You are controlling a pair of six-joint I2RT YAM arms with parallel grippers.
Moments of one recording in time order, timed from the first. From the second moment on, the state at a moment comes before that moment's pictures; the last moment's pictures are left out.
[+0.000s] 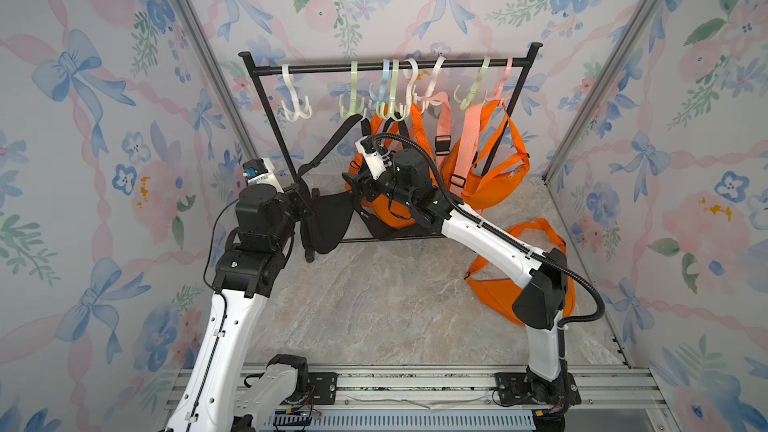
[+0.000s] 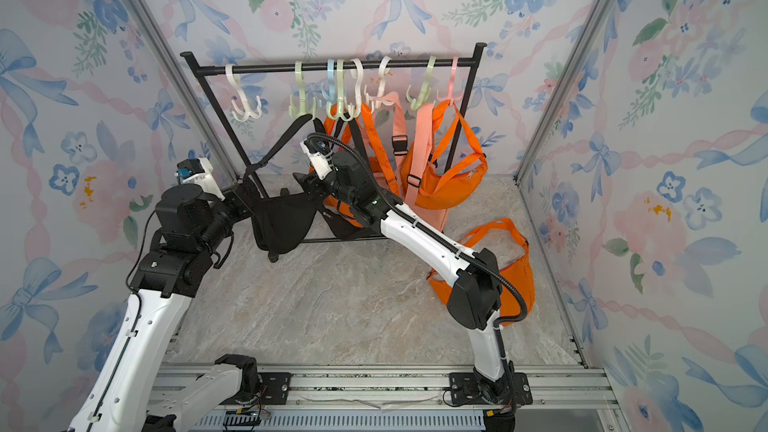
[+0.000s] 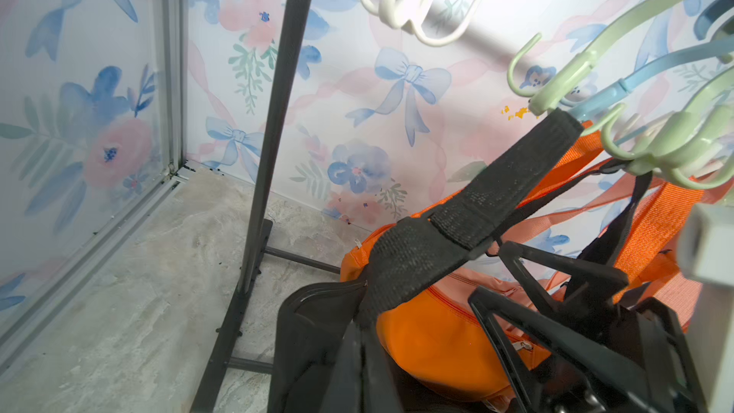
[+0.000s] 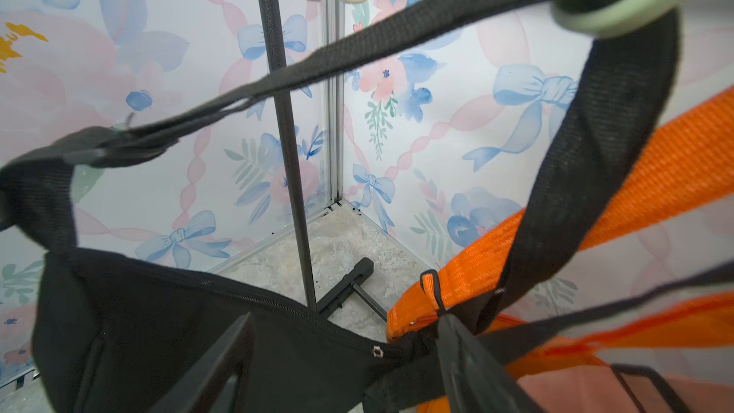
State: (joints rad) left arm -0.13 0.97 1.26 -0.51 -0.12 -0.47; right arm 0.84 2.04 2.07 -0.13 -0.03 -0.04
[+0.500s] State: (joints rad) left arm -0.12 0.87 1.41 -0.58 -0.29 -0.35; right arm 0.84 2.10 2.13 -0.02 -0.03 0.00
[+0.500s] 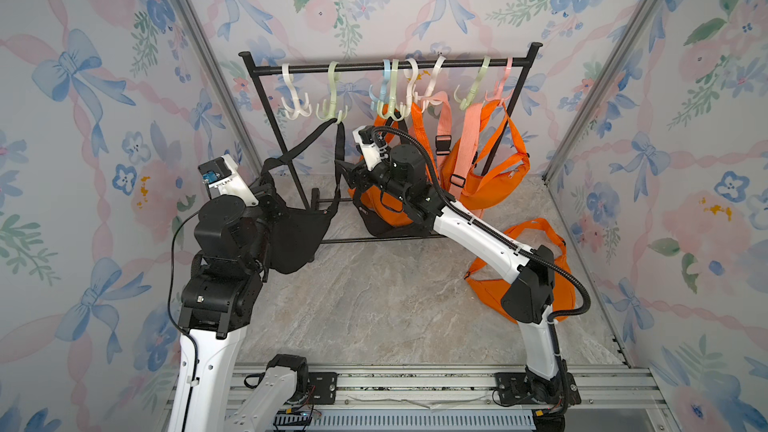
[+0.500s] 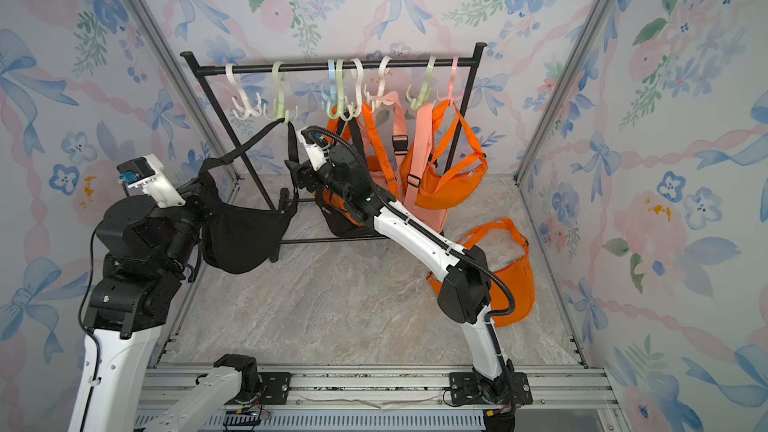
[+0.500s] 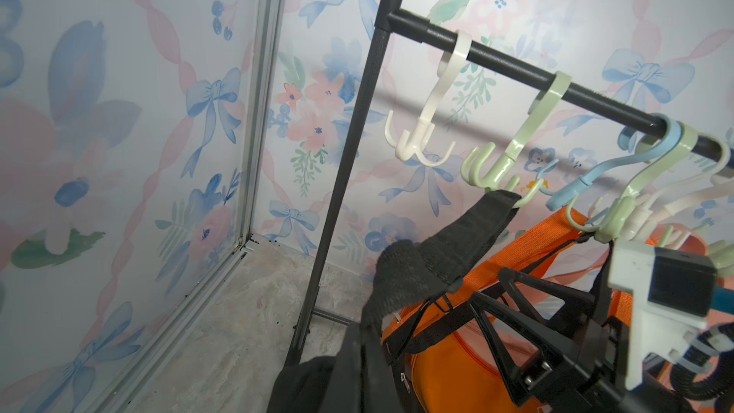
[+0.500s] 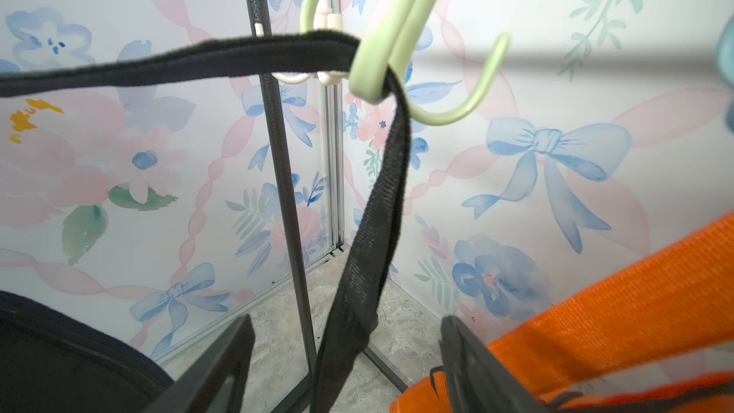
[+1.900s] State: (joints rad) left arm -0.12 0.88 1.42 -0.58 -0.14 -0.39; right arm 0.83 2.44 2.67 -0.03 -0.18 0.30
